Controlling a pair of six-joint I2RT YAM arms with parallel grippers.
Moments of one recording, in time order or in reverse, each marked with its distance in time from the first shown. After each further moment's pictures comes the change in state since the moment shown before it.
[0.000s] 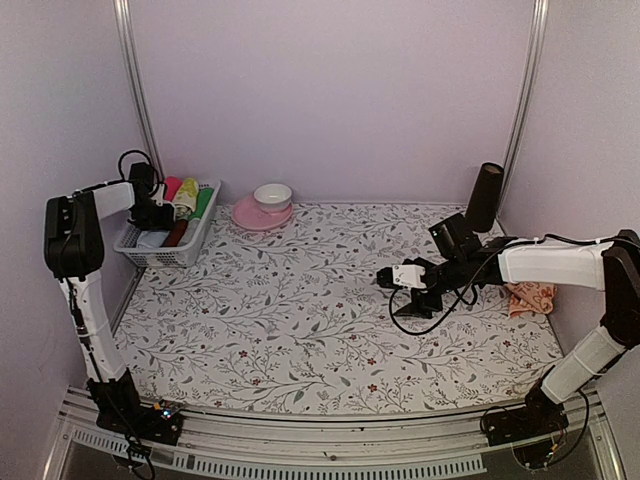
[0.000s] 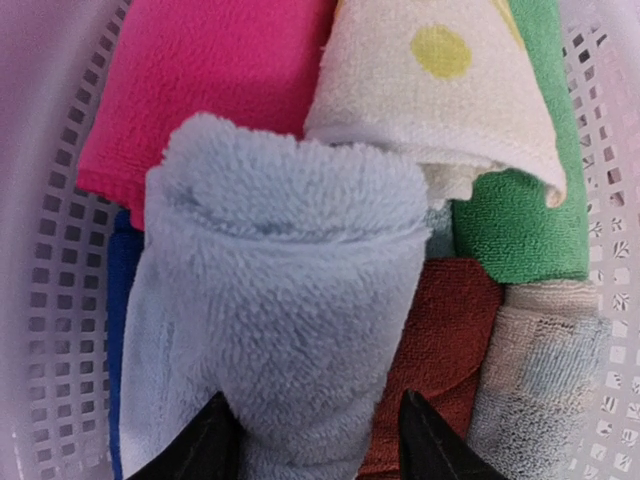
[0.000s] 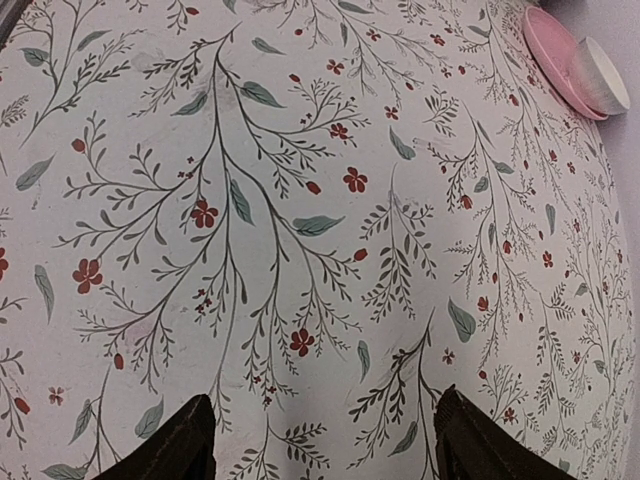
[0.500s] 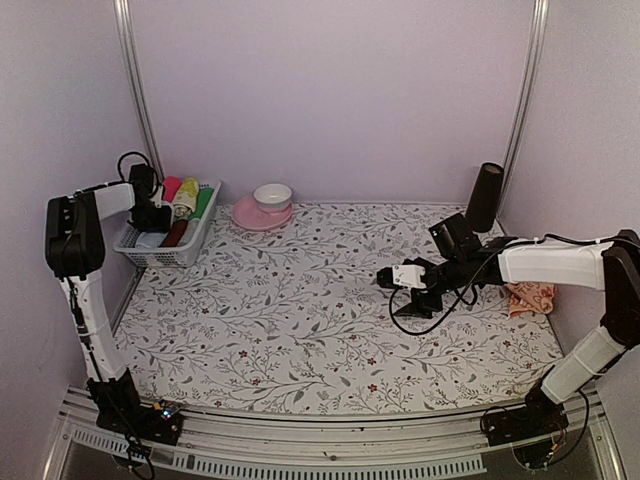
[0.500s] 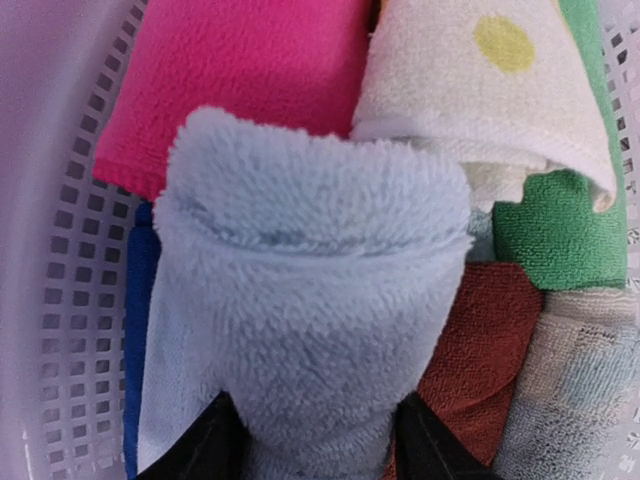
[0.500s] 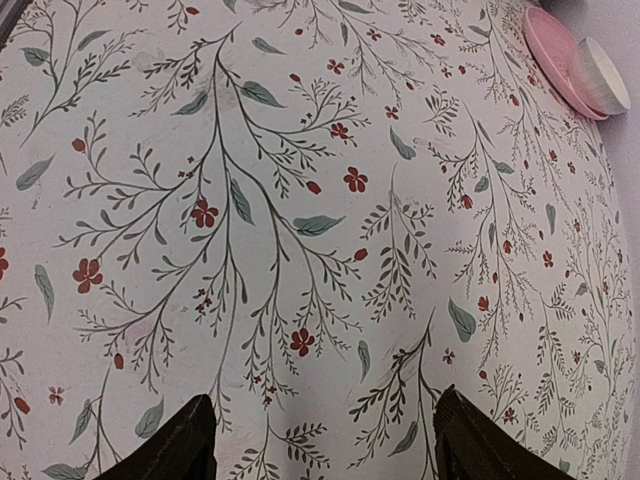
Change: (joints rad) left arm 0.008 0.018 0.009 0.000 -0.046 0.006; right arm 0.000 0.000 0.000 0.000 0.000 0.000
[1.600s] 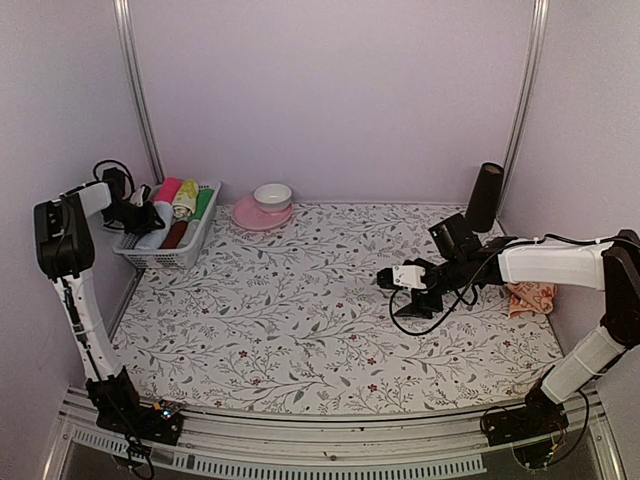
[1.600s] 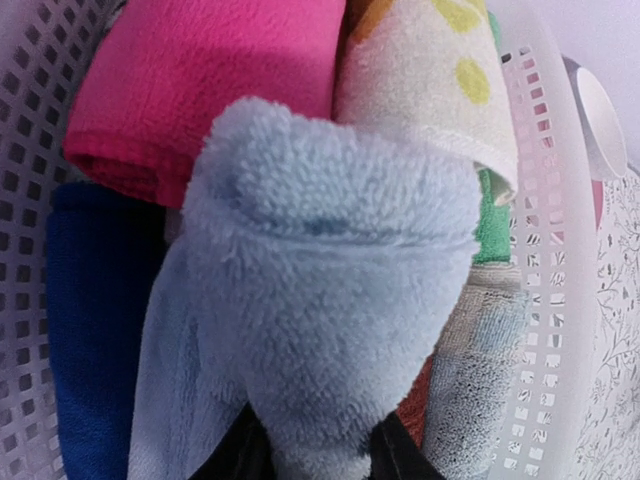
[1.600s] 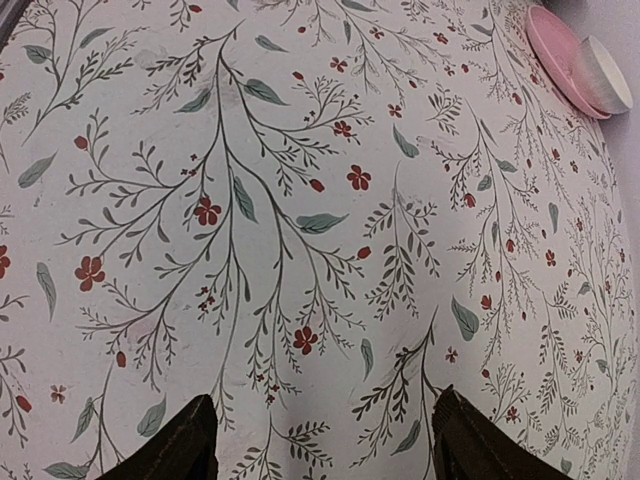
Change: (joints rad) left arm 0.155 0.033 0.099 -0.158 0.533 -0.044; right arm 0.000 0.000 0.000 -0.007 0.000 -0.003
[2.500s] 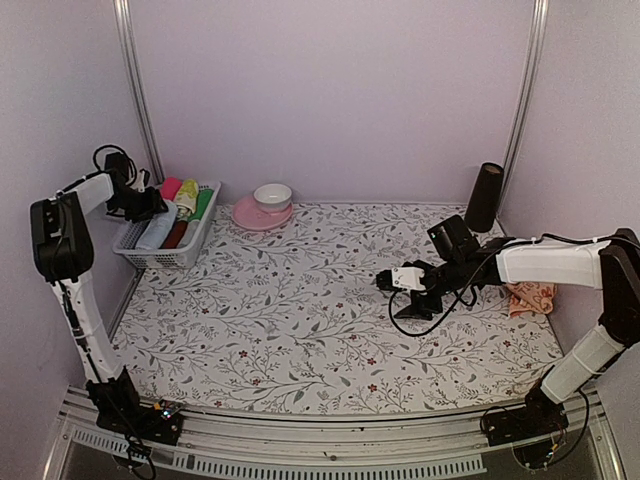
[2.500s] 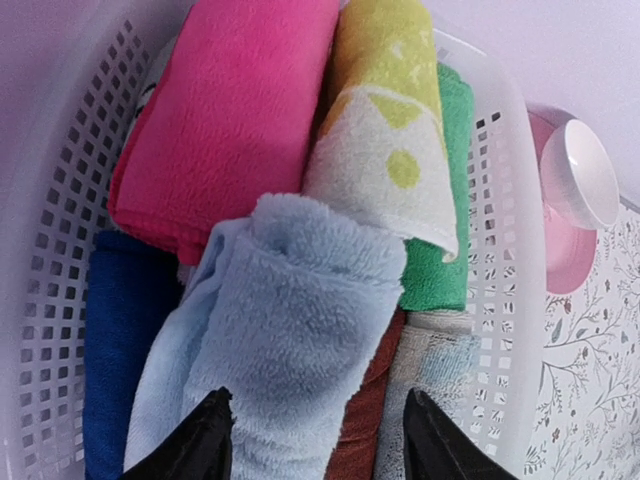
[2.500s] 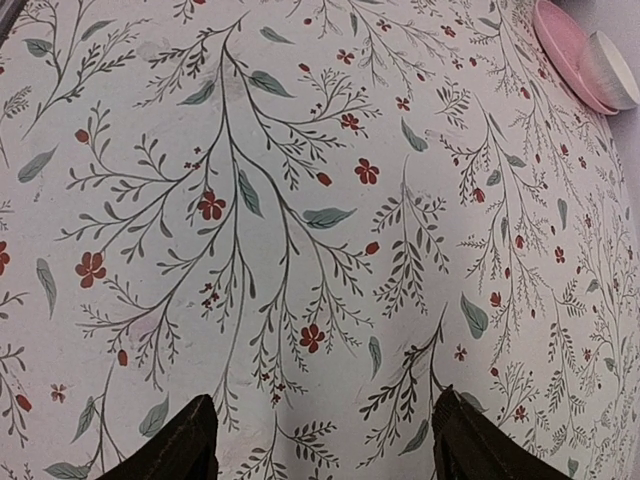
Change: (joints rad) left arm -0.054 -0.076 0.000 0.048 -0.121 -0.091; right arm 0.002 0.013 0.001 -0.004 0.003 -0.001
